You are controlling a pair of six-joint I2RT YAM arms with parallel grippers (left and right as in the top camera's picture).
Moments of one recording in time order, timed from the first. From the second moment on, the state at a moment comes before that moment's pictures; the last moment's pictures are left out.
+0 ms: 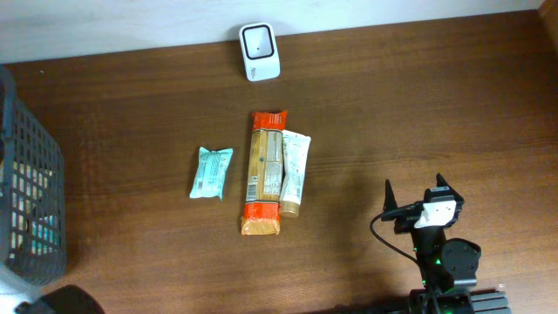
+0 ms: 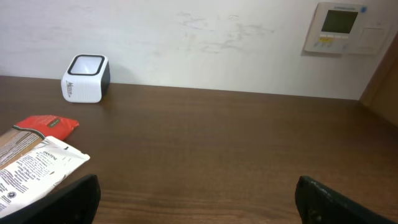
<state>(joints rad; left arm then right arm) 0.68 1.73 2.05 -1.38 -0.29 -0.38 -0.08 0.01 0.01 -0.07 -0.05 -0.07</state>
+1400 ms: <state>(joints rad) 0.88 2.04 1.53 -1.03 0.16 -0.08 -0.08 0.01 0.01 -0.07 -0.05 -0.08</state>
